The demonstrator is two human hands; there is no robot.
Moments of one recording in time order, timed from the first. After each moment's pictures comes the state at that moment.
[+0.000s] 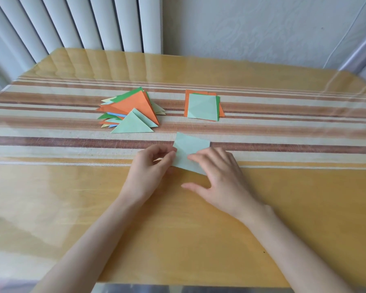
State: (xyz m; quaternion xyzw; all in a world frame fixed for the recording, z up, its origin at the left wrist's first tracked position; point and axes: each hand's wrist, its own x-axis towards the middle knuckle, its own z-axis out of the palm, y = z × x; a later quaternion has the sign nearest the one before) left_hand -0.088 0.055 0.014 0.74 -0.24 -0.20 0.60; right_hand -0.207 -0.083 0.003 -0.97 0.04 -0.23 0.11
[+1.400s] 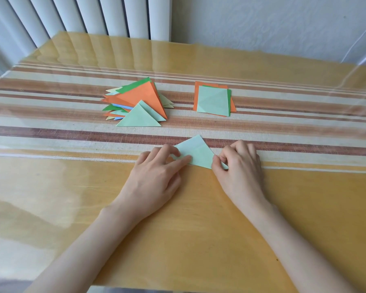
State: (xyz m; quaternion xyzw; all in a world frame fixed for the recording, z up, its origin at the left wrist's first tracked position) left_hand -0.080 0.077 -0.004 0.83 -0.52 0.02 0.17; right_hand -0.191 -0.089 -0.013 -0.92 0.26 -0.29 0.10
